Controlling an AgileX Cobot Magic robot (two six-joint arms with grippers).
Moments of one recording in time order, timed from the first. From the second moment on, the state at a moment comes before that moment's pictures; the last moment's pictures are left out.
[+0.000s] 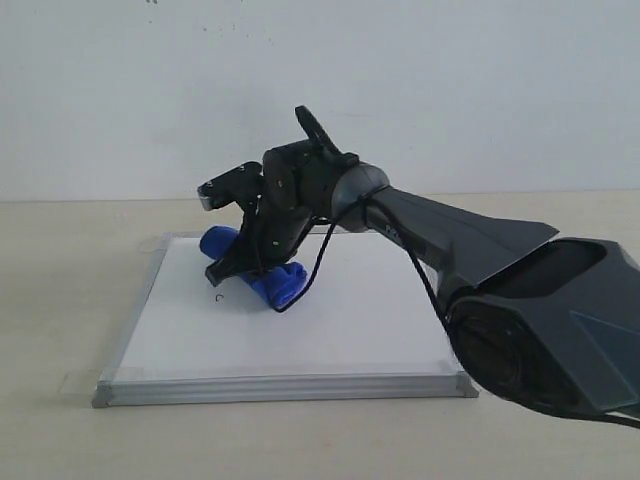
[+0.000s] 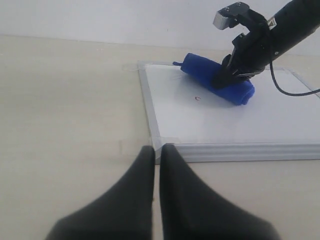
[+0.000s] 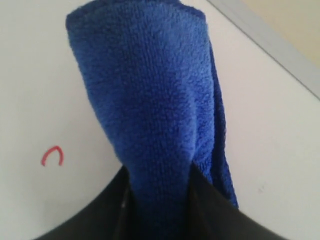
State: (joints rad) left arm -0.04 0.00 0.00 0.03 0.36 -0.16; right arm 0.63 2.69 -2.48 0.06 0.89 -0.19
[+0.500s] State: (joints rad) left arm -0.04 0.00 0.00 0.03 0.36 -0.16; right arm 0.70 2.72 -2.49 0.21 0.80 -0.30
